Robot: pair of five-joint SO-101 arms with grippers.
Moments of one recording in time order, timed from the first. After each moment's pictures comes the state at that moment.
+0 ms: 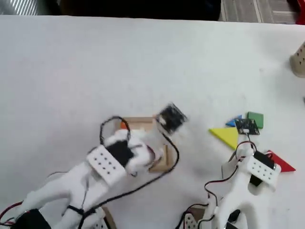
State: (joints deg) left arm 38.4 -32.1 54.9 47.9 -5.1; right arm 30.5 -37.8 69.7 59.8 35.7
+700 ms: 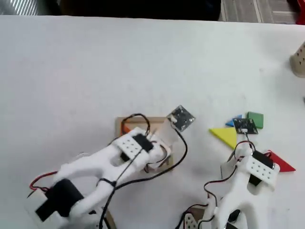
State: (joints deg) left arm 40.8 -7.3 47.9 40.0 -0.3; right arm 29.5 -37.8 69.9 59.6 35.9
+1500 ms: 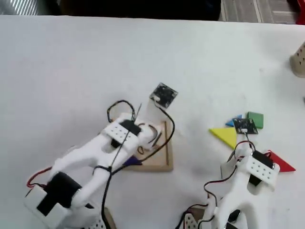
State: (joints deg) left arm 29.8 -4.4 44.7 33.1 0.2; right arm 29.5 -37.8 69.9 59.6 35.9
